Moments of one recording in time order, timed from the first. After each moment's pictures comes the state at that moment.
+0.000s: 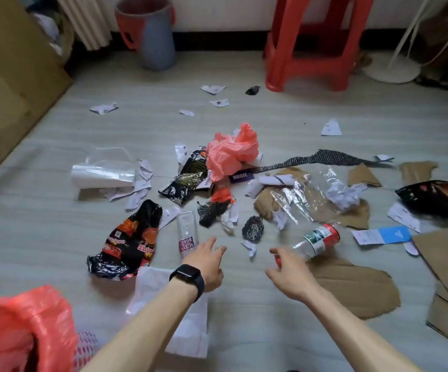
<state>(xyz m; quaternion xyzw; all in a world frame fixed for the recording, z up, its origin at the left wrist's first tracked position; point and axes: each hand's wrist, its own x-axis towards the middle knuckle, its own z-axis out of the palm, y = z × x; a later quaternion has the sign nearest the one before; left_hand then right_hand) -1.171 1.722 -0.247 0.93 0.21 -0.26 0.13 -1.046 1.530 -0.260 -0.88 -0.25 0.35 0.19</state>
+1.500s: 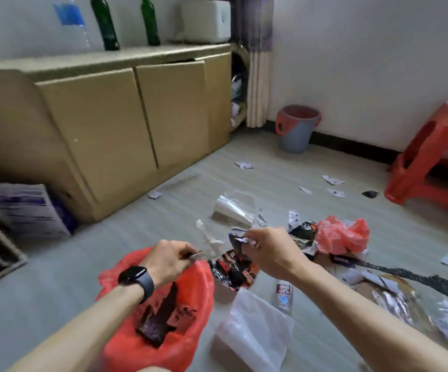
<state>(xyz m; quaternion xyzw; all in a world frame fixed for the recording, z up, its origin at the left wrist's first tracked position) -1.486 1.828 -0.064 0.83 0.47 0.15 0.26 -1.237 1.717 -0.003 -0.70 -0.66 0.14 0.24</state>
